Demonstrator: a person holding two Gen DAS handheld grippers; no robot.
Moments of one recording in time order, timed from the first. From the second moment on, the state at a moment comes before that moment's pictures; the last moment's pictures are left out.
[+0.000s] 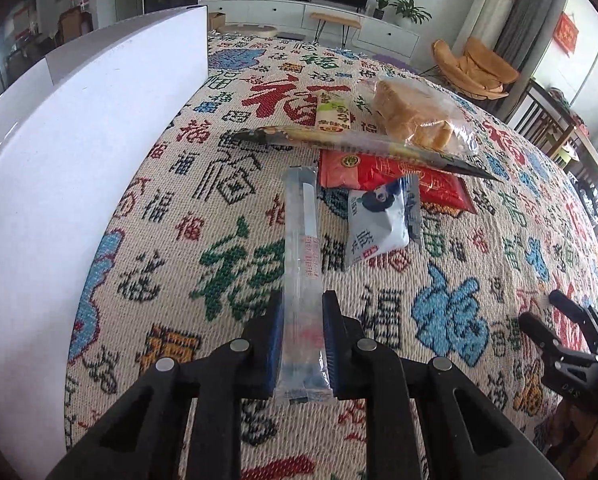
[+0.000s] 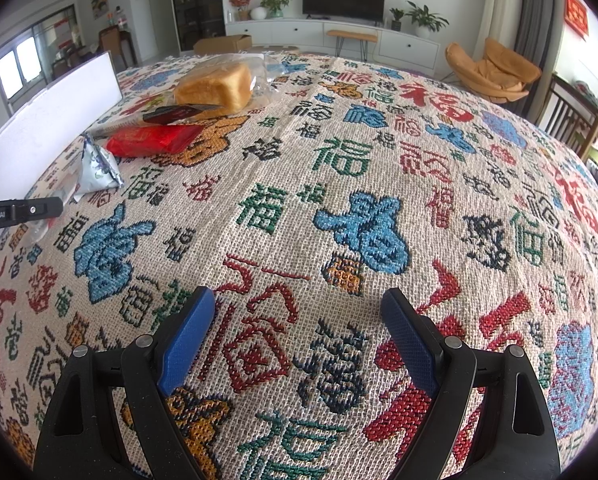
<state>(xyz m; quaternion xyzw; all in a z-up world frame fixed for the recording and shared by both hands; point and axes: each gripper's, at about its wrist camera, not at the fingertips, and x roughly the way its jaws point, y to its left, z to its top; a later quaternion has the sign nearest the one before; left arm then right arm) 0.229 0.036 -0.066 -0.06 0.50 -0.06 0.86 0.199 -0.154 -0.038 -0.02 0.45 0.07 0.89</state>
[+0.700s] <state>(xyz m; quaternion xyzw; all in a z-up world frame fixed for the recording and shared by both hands) 0.168 0.047 -0.074 -0.02 0.44 0.00 0.90 0.200 -0.152 -0.038 -0.01 0.46 0.07 0.89</state>
